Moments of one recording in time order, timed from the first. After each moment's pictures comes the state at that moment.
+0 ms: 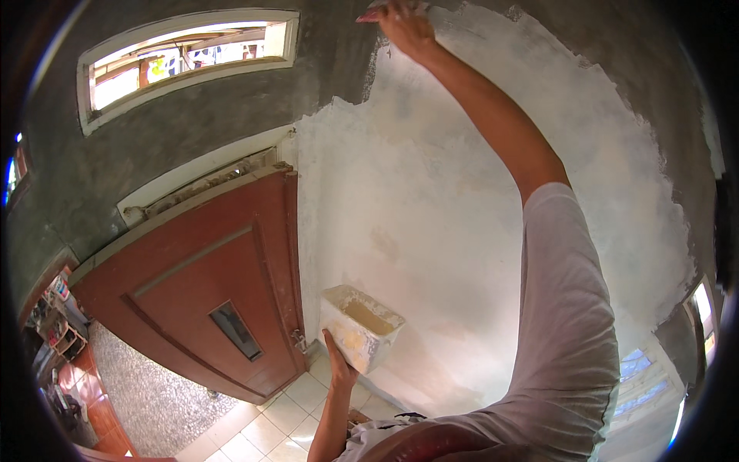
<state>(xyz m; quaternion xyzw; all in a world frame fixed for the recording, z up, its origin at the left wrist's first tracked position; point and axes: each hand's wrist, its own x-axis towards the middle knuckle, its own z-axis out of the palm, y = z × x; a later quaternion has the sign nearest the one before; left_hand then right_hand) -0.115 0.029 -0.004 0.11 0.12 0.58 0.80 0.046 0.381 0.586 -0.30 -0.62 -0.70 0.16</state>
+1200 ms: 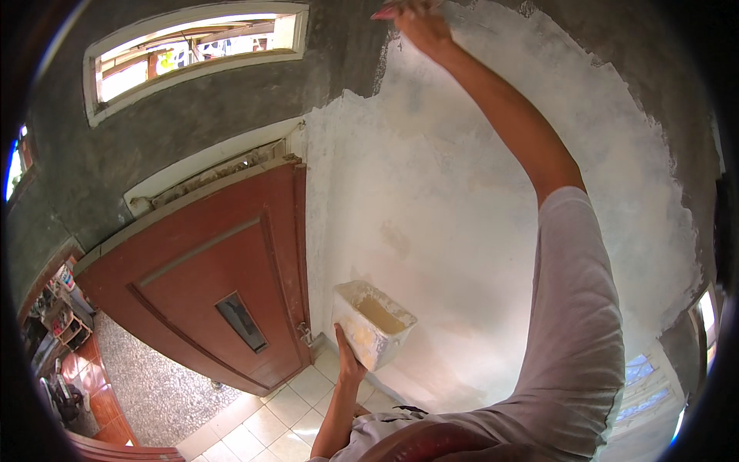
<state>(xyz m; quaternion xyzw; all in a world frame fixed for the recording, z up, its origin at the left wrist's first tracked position) -0.105 0.023 0.003 0.11 0.13 0.54 0.82 0.065 0.378 0.594 -0.36 -0.60 -0.70 0.12</state>
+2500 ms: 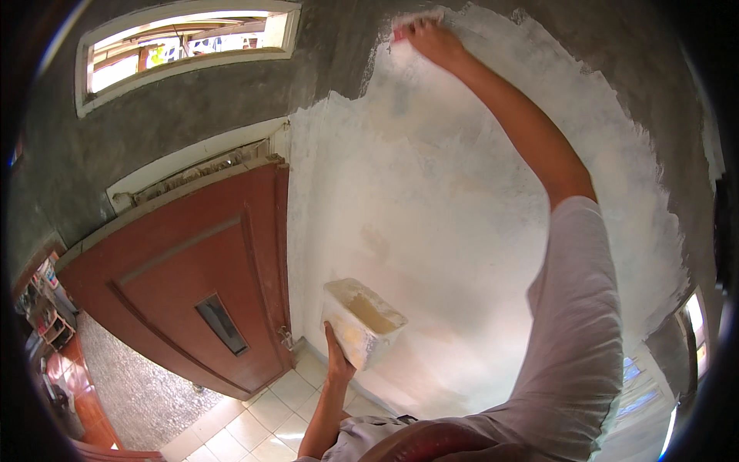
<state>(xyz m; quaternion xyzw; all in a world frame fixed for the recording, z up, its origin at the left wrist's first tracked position) -0.084 0.027 0.019 0.08 0.13 0.54 0.83 0.114 0.357 0.600 -0.38 -0.62 -0.68 -0.08</state>
